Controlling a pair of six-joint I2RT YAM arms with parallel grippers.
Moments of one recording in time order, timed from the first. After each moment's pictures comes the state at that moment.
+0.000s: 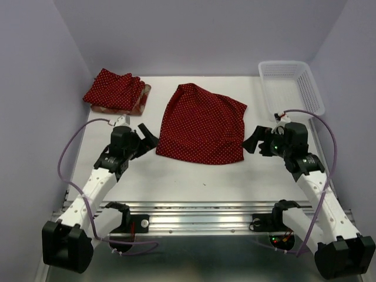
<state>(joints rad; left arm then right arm) -0.25 0.97 0.61 -0.31 0.04 -0.70 0.13 0.85 0.71 -0.44 -0.36 0.38</state>
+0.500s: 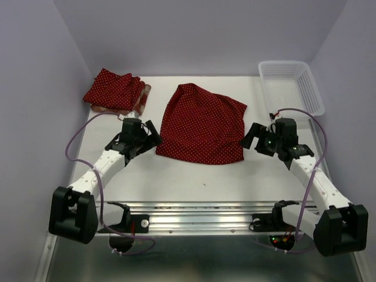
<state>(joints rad) -0.27 1.15 0.72 -0.31 -0.01 -0.70 0.13 1.04 0.73 -0.38 -0.32 0.47</state>
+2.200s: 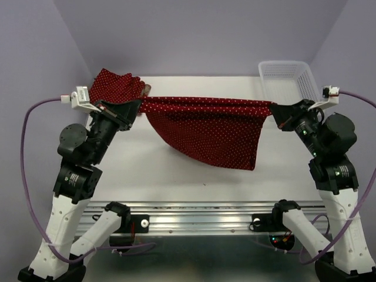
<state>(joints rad) -0.34 0.73 1.09 -0.29 0.05 -0.76 0.13 0.75 1.09 -0.38 -0.19 0.55</state>
